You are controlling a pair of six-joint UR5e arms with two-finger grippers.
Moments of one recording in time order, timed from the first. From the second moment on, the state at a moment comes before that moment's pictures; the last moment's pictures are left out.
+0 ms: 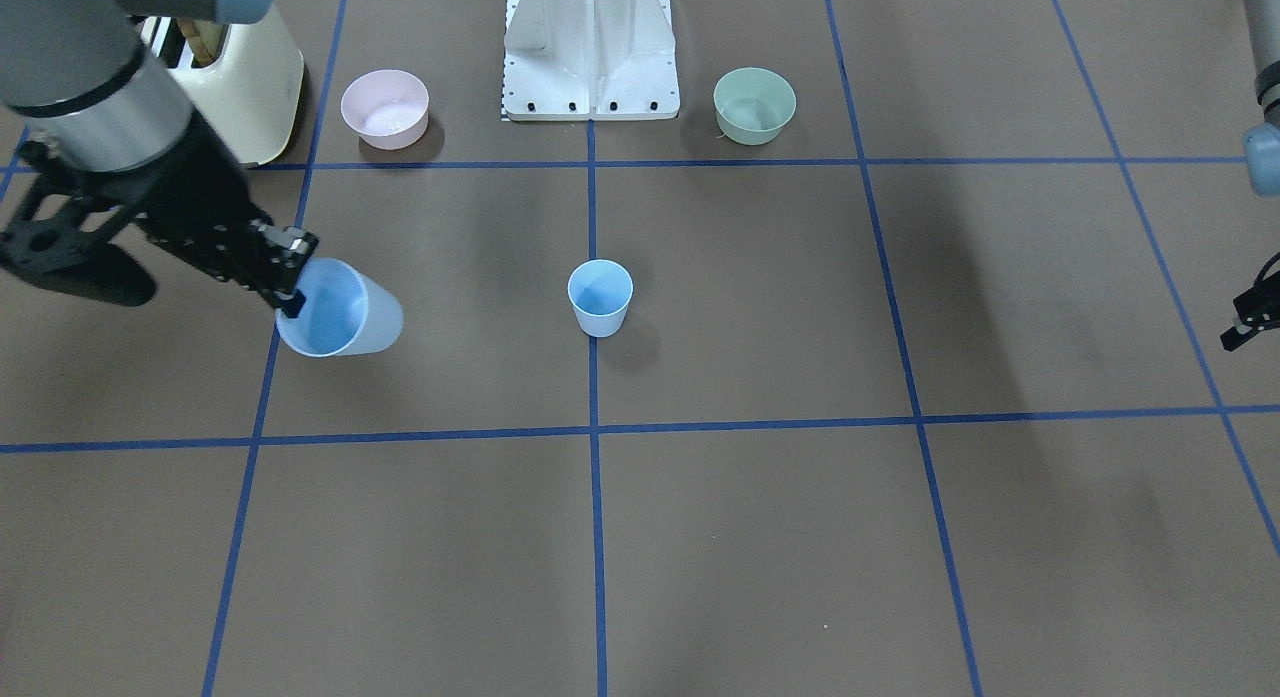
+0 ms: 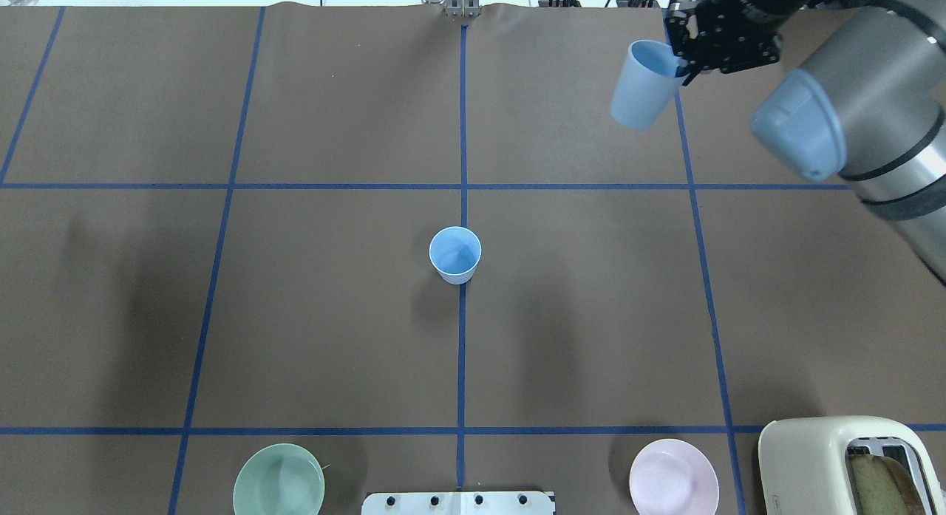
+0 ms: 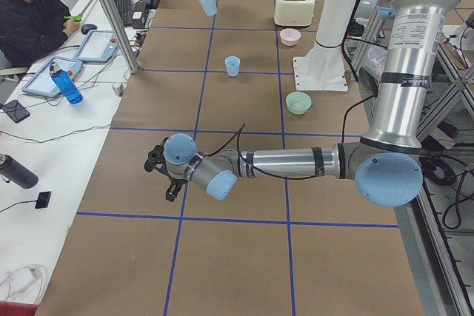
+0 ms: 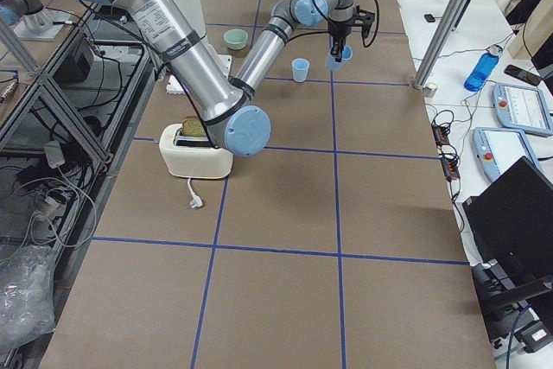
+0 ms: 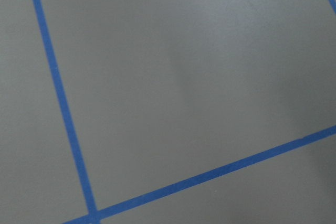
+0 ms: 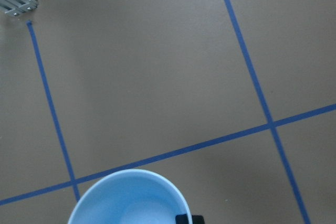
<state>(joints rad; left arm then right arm) -1.40 -1.68 -1.34 -2.23 -2.40 -0.19 0.92 -0.87 1.87 -1.84 2.10 1.23</state>
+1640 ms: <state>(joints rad) -1.42 -1.67 -1.34 -2.23 -2.41 -0.18 0.53 -0.70 1.68 -1.74 1.68 1.36</state>
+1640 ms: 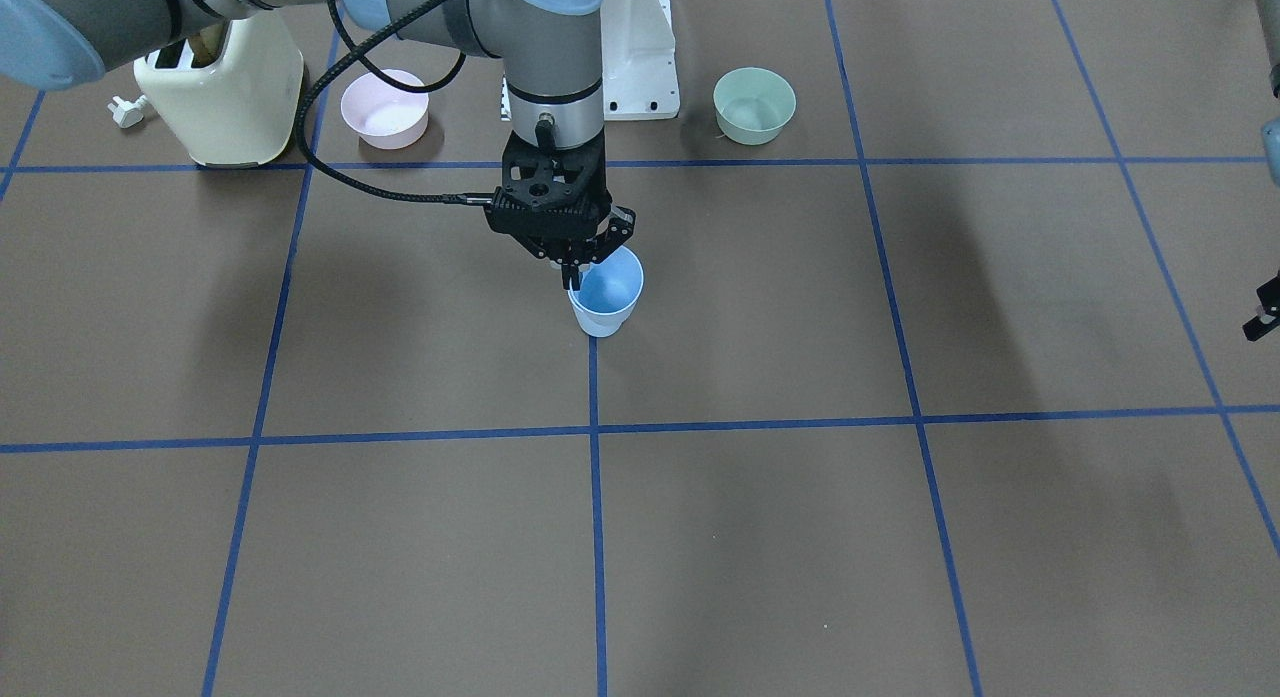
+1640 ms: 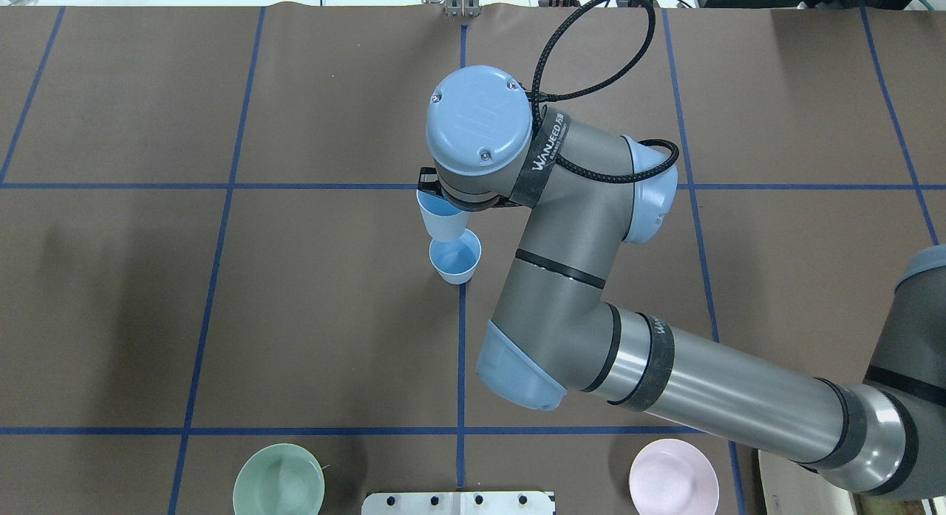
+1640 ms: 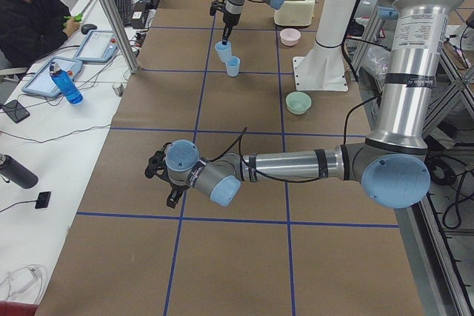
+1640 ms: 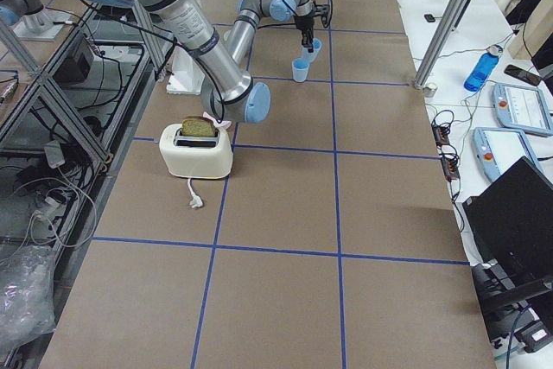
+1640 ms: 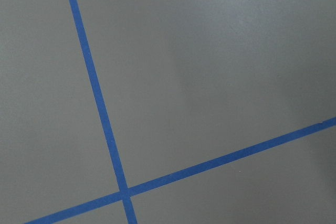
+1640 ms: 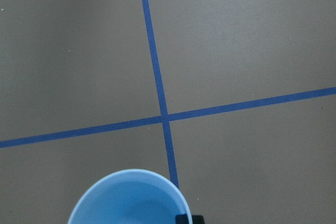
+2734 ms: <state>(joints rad) -1.42 -1.67 -1.34 -2.23 -2.41 -0.18 0.52 -0.74 1.70 -1.74 1.67 1.36</state>
